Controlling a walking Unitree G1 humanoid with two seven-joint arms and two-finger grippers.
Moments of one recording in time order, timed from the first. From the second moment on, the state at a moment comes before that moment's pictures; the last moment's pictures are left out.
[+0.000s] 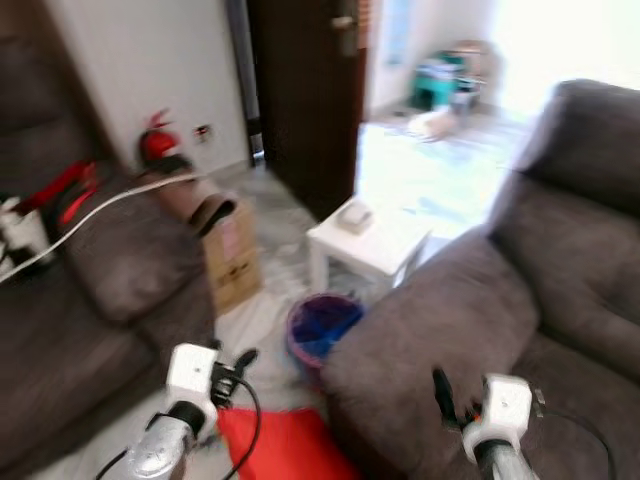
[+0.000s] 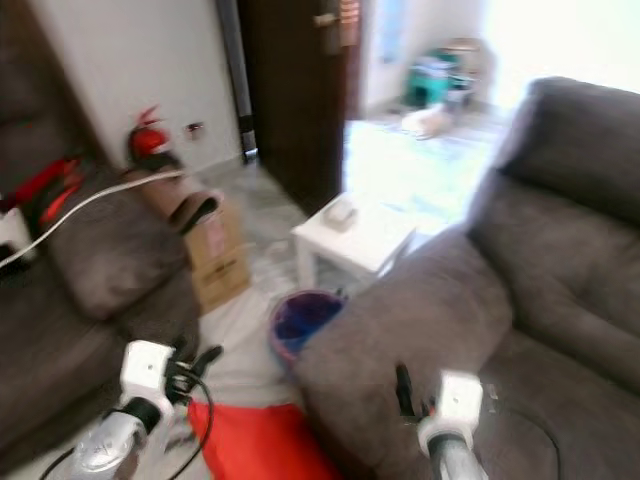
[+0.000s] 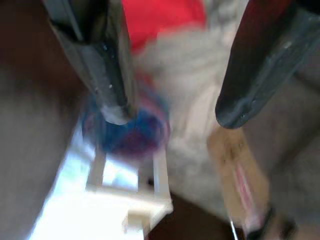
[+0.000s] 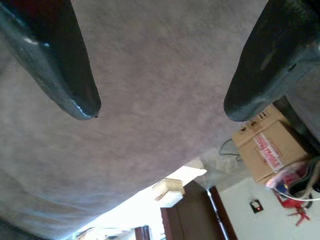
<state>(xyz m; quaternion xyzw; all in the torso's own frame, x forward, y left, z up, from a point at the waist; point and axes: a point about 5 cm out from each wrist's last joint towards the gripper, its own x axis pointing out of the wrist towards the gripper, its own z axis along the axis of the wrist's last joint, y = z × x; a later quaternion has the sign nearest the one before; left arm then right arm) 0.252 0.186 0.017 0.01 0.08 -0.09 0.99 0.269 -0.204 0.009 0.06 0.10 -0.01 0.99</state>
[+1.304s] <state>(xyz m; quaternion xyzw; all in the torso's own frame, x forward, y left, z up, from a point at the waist) 0.261 0.187 0.023 0.02 0.09 -0.11 0.99 0.269 -0.200 0.004 0.06 0.12 0.00 0.99</state>
